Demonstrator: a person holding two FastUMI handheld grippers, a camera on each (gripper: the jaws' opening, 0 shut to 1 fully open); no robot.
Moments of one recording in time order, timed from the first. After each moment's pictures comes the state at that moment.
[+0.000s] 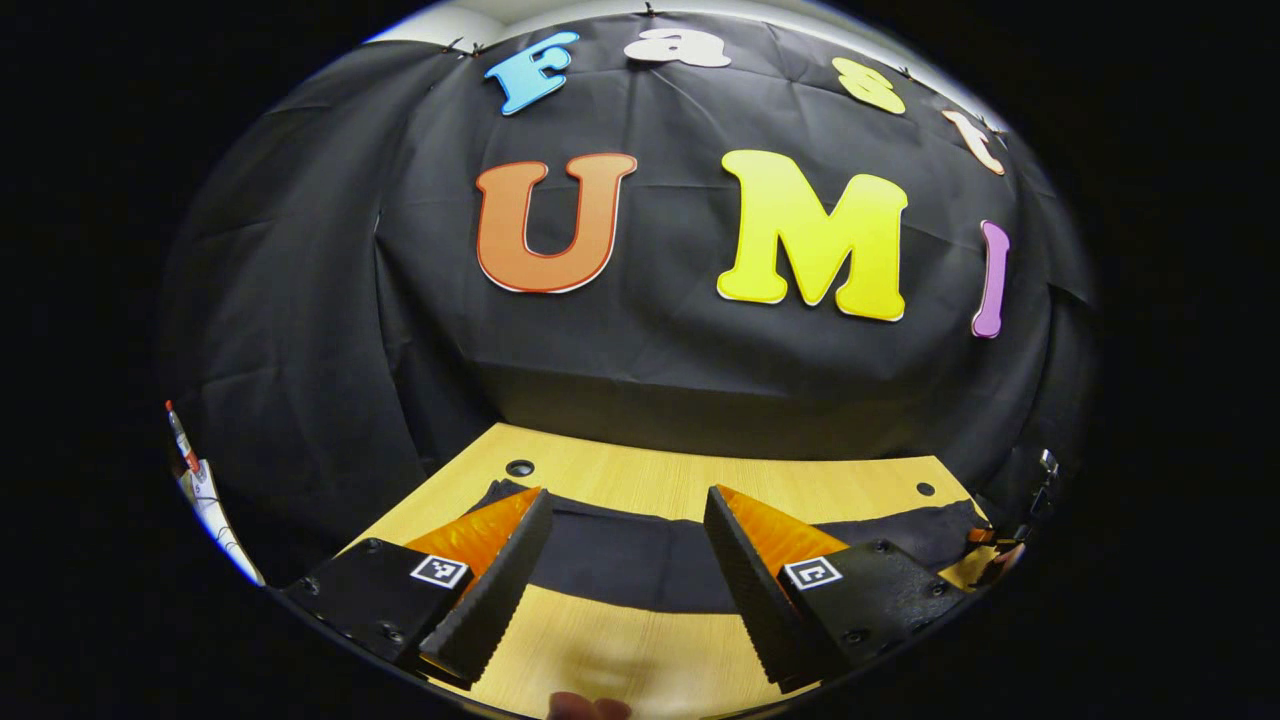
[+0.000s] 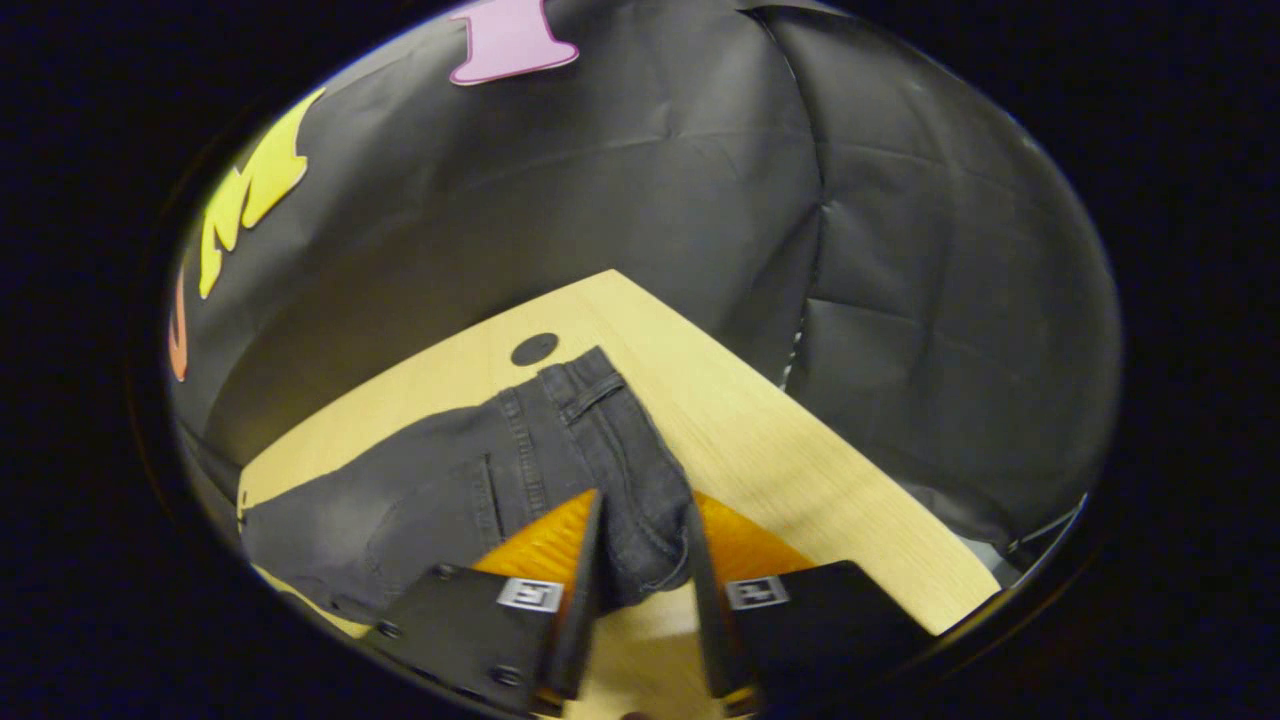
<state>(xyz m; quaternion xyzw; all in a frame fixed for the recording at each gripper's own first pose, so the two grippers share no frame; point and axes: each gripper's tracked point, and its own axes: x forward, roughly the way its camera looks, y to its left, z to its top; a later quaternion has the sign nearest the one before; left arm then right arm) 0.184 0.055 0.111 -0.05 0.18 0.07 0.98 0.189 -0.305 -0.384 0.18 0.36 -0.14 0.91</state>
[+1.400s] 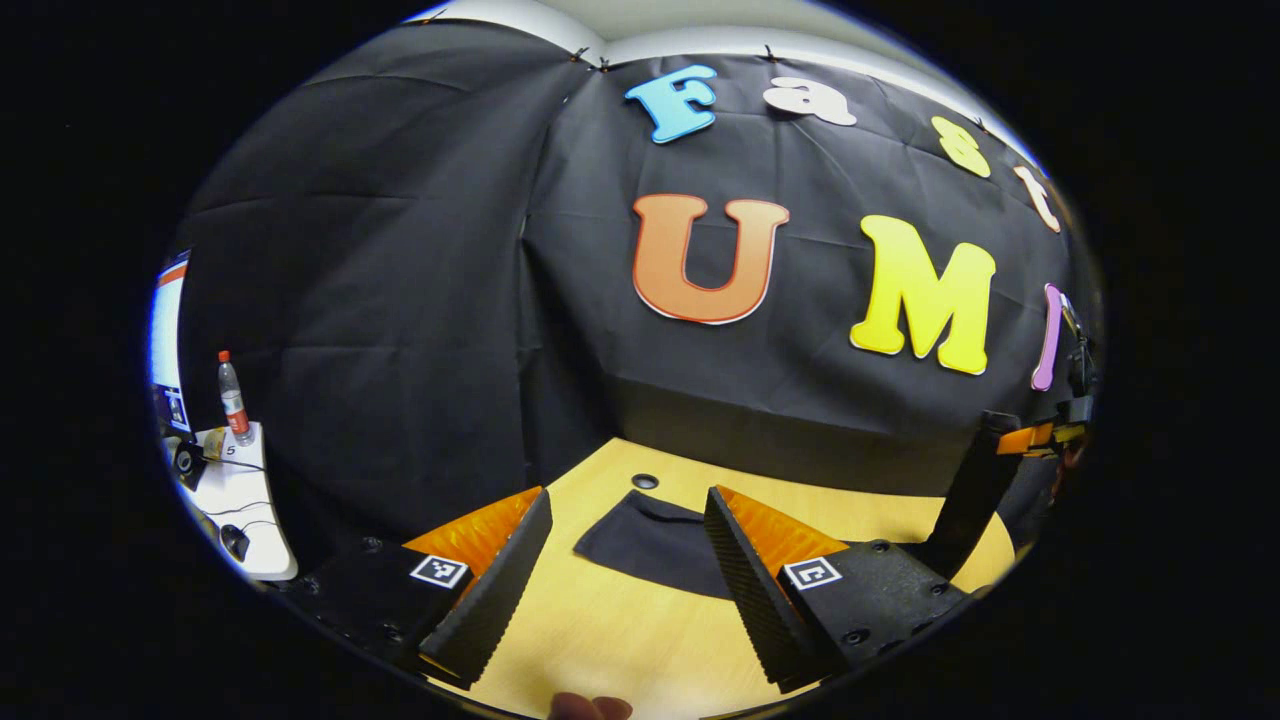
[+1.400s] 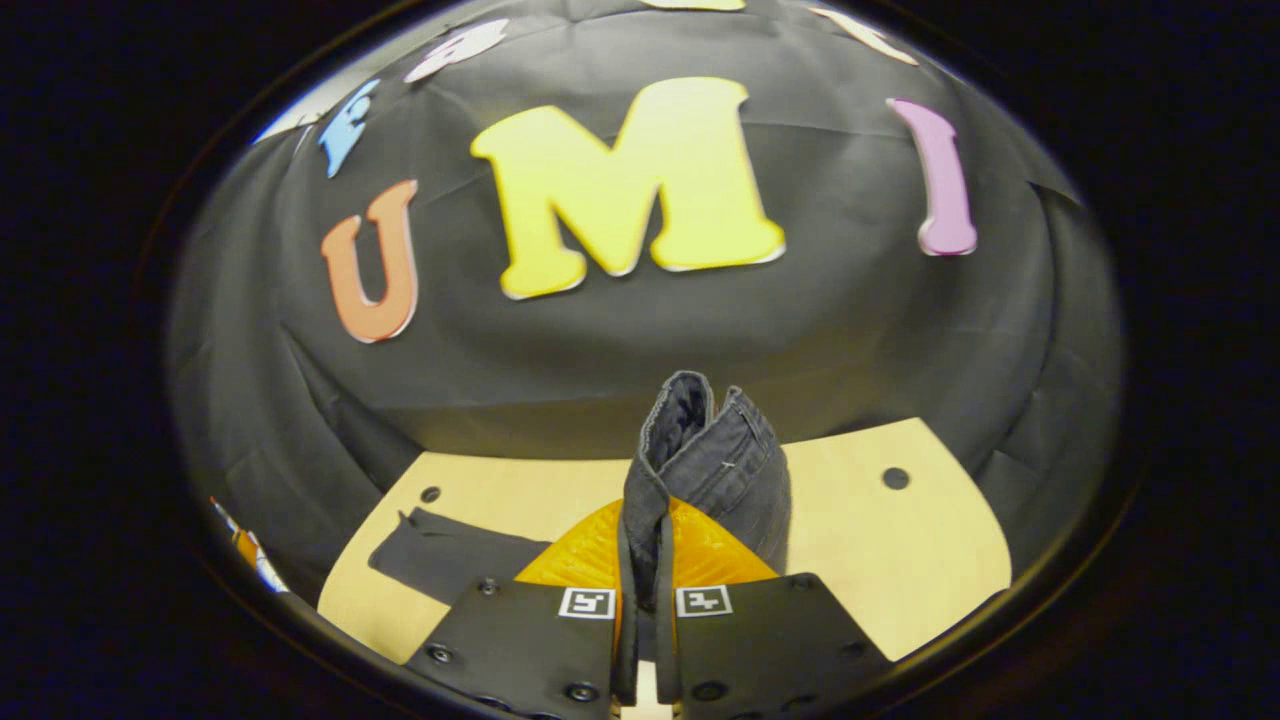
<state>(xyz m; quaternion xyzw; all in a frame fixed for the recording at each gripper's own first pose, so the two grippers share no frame) 0.087 0.218 0.109 -0.09 0.13 0.20 0.97 0.197 0.115 -0.118 0.09 0.27 0.12 0.95</state>
